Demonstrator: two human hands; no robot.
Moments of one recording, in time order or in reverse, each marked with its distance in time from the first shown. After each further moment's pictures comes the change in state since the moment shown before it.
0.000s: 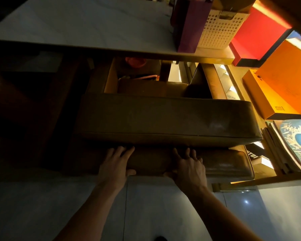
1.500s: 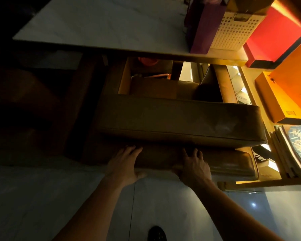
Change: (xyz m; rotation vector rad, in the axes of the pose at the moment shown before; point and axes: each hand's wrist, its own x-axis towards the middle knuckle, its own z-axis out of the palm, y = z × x) left_hand -0.022 0.000 -0.044 -0.011 -0.248 -0.022; right_hand -0.009 -0.008 -0.022 0.044 -0.144 0.011
